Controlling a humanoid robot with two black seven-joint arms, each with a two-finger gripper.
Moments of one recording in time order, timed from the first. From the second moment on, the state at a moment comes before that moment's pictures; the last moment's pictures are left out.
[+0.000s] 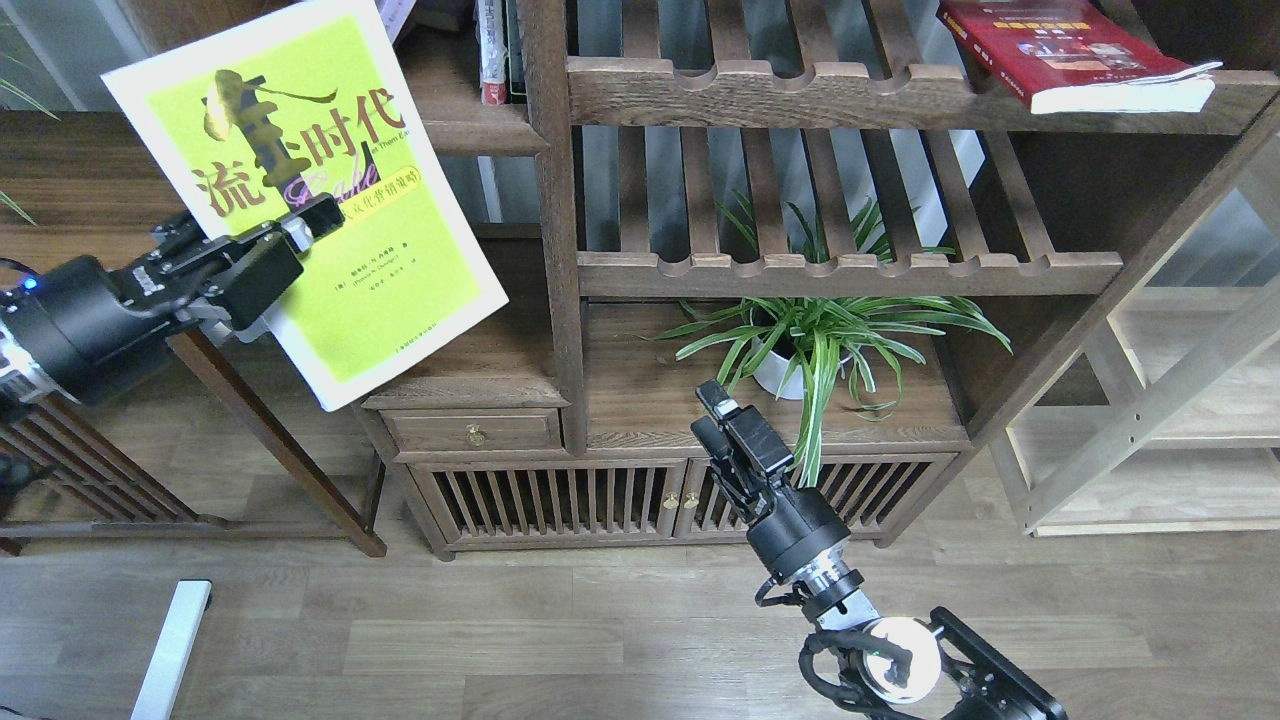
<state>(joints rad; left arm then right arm) -0.21 0.62 -1.42 -1.67 0.27 -0.49 0.35 0.04 0.01 1.00 1.09 0.15 0.58 0.01</state>
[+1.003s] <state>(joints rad) -0.35 0.57 -1.66 -1.65 0.49 -0.49 0.49 0.14 0.01 0.95 1.07 0.15 0.58 0.01</state>
